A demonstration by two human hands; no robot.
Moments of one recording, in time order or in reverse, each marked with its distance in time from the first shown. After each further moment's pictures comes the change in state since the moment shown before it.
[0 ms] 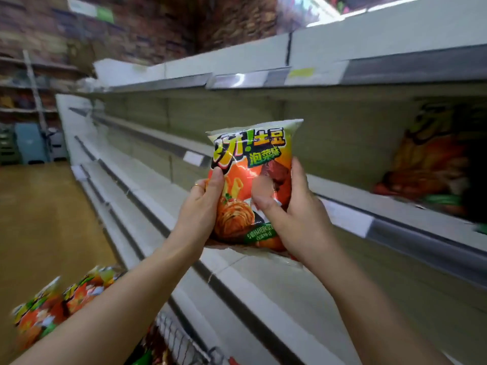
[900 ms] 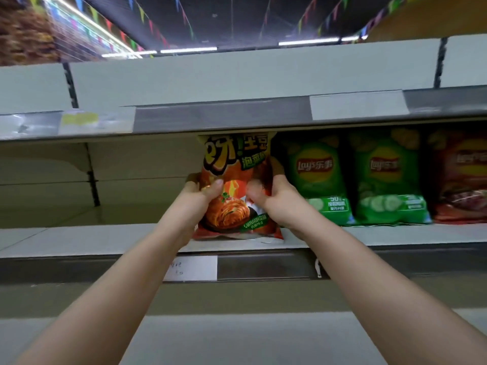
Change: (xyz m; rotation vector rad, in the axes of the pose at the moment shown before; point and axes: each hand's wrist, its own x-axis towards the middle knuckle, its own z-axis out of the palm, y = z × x) left_hand 0.065 0.026 0.220 0.018 -0.810 0.005; right_hand 0.010 0.042 -0.167 -0.268 0.438 0.588
